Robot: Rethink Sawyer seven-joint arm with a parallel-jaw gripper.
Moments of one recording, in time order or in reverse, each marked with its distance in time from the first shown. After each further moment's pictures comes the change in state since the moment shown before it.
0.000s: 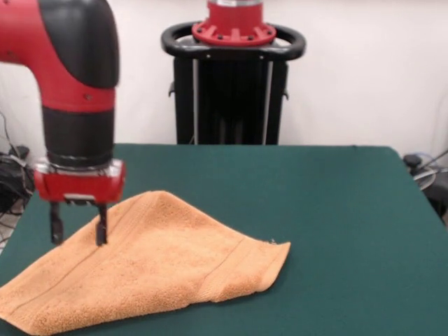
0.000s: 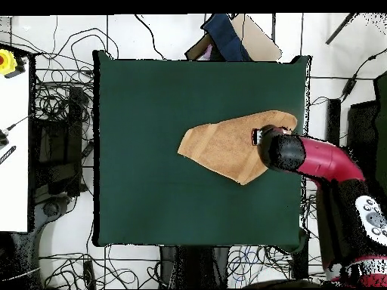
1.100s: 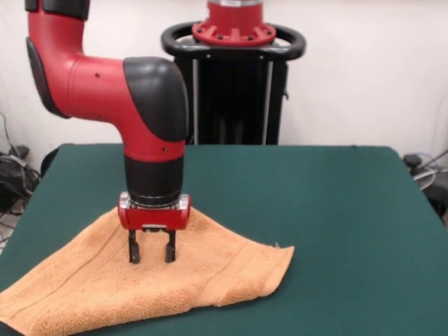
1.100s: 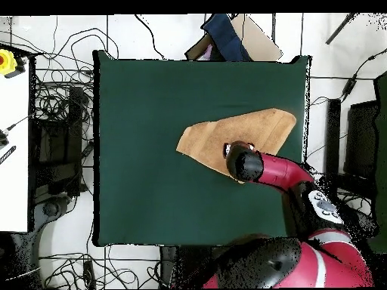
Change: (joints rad) arm 0.147 0.154 -0.148 0.080 0.140 -0.210 0.034
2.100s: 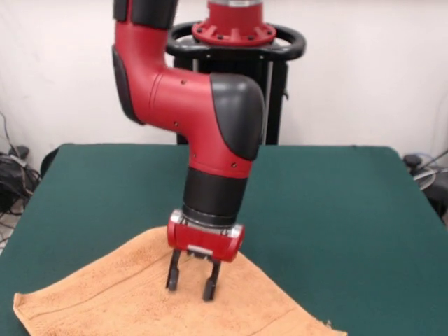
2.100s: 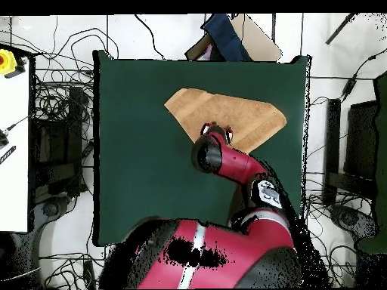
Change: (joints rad) arm 0.325 0.062 -0.223 -0.007 0.402 -0.262 0.140
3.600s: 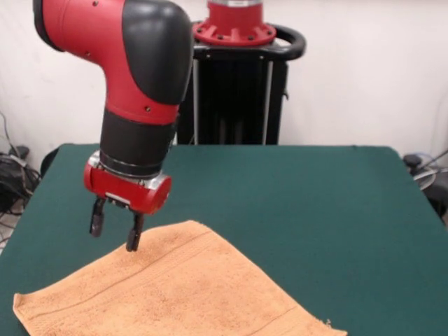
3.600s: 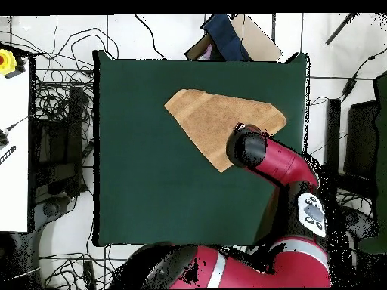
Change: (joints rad) arm -0.074 -0.124 -0.099 -0.054 0.002 0.301 0.000
